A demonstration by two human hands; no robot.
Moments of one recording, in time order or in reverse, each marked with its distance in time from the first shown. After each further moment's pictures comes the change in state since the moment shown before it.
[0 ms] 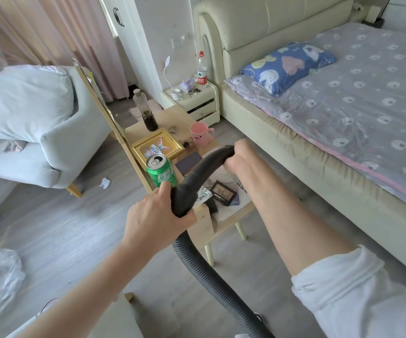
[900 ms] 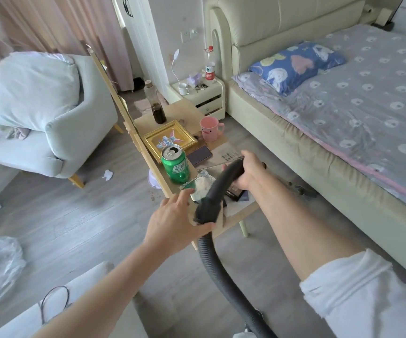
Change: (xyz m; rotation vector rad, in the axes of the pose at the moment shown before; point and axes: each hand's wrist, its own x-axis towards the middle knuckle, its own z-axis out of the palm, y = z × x) left_hand -0.015 -0.034 0.045 -0.136 -0.249 -0.033; right_hand 0.029 0.042 -0.040 -0.211 0.003 0.128
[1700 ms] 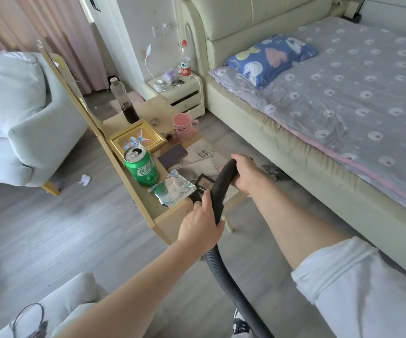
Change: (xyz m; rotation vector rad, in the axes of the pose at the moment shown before) left_hand 0.024 0.104 0.074 -0.067 -0.161 0.036; right_hand 0.035 -0.029 -0.069 -0.126 0.012 -0.159
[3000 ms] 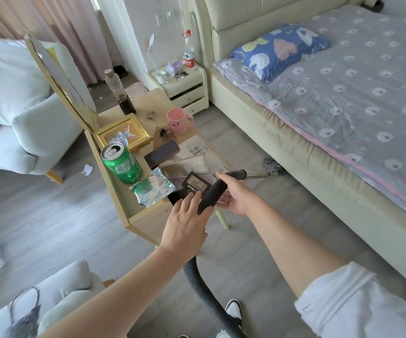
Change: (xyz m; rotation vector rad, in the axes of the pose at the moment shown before) left_hand 0.006 0.008 0.027 0.510 0.113 0.295; right_hand 0.017 0.027 -0.064 -0.292 -0.218 0.227
